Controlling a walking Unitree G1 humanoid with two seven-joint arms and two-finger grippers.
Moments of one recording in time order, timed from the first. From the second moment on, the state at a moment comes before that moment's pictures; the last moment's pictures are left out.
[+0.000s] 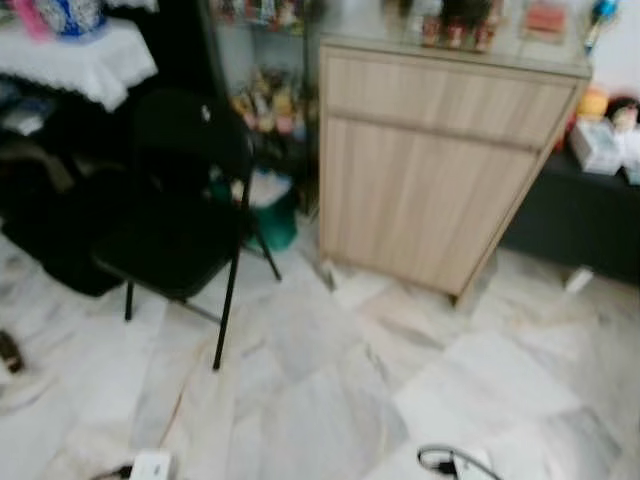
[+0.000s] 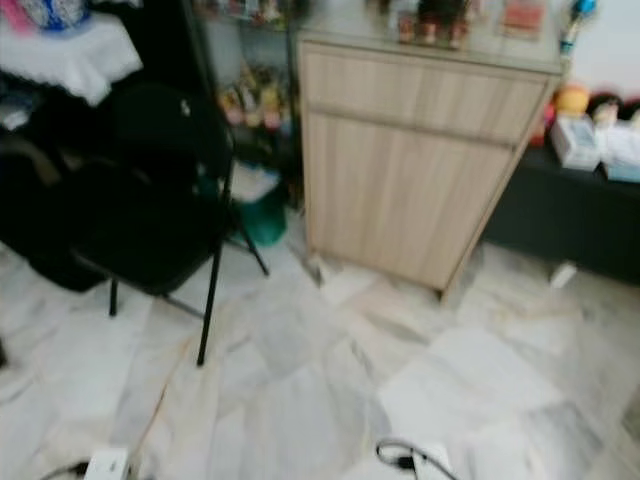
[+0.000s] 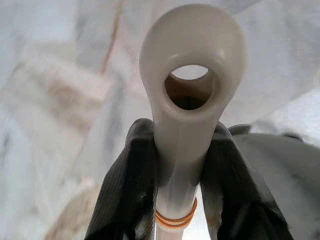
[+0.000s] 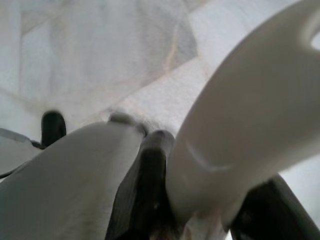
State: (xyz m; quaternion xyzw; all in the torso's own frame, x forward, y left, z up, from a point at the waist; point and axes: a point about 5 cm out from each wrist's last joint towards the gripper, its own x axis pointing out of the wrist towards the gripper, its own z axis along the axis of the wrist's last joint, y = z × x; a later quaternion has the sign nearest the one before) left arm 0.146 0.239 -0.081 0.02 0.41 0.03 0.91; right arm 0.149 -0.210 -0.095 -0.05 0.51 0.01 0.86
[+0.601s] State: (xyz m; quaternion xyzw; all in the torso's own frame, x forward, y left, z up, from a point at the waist) left arm 0.136 0.228 -0.089 0.01 0.43 0.03 0.90; right arm 0.148 -0.221 -0.093 -0.07 0.51 0.01 0.86
